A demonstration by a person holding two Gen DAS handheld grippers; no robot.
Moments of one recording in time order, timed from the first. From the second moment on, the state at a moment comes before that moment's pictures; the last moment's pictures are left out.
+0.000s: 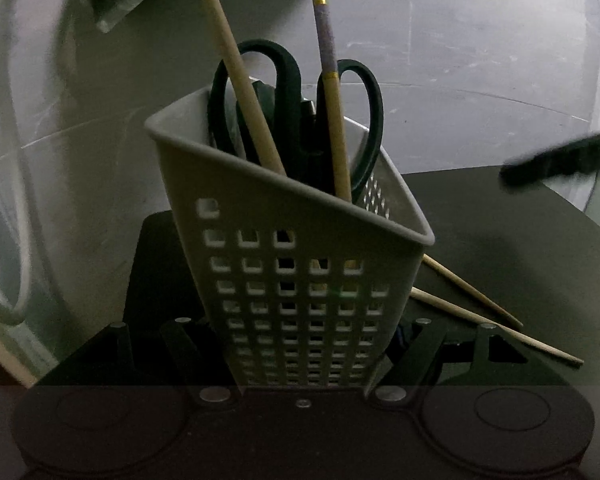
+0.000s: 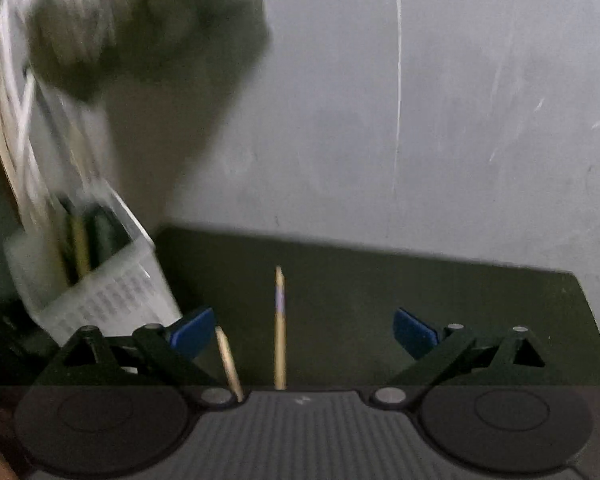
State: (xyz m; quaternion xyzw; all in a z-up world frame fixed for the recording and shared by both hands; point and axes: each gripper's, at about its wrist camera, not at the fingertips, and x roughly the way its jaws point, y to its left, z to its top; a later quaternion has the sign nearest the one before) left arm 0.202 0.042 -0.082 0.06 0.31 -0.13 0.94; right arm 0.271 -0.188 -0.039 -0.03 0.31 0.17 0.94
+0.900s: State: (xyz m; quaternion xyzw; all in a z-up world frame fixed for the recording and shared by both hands) left arm 0.175 0.014 -0.074 0.03 0.32 -0.05 0.94; right arm 0.380 -0.138 -0.117 -0.14 0.41 0.24 0.87
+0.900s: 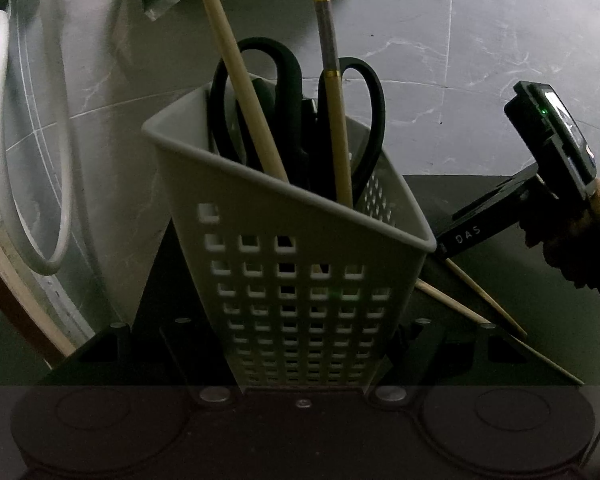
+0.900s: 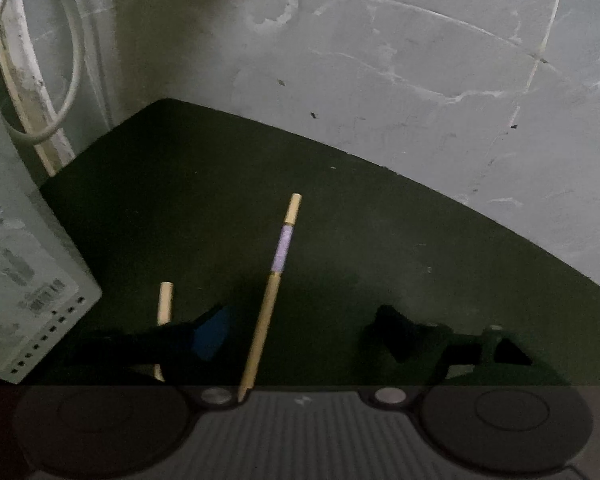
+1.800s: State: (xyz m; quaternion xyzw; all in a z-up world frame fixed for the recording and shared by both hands) left arm 0.181 0.025 -0.077 0.04 0.32 -0.07 0.94; right arm 0.323 -0.168 -0.110 -0.10 0.46 0.28 0.84
